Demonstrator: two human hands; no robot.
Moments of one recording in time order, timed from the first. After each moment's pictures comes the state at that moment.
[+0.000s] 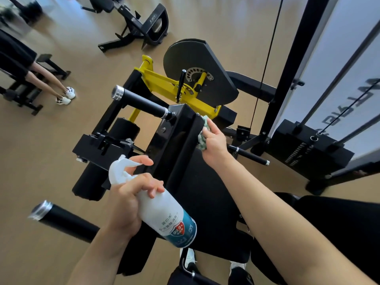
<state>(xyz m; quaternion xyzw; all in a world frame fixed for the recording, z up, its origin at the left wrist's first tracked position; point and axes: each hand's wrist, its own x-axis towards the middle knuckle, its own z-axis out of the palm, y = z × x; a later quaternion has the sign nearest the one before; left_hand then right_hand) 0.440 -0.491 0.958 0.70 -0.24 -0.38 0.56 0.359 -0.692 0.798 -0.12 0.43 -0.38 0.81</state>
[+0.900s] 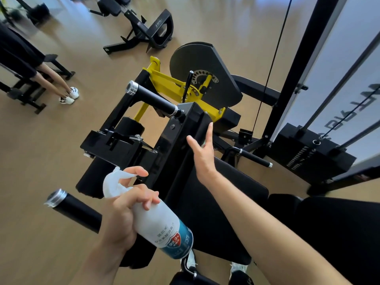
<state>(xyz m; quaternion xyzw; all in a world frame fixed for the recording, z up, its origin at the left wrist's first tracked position) 0.445 -0.448 0.963 0.70 -0.21 -0.36 0.58 0.380 -0.621 0.813 -0.35 0.40 -0.40 0.75</state>
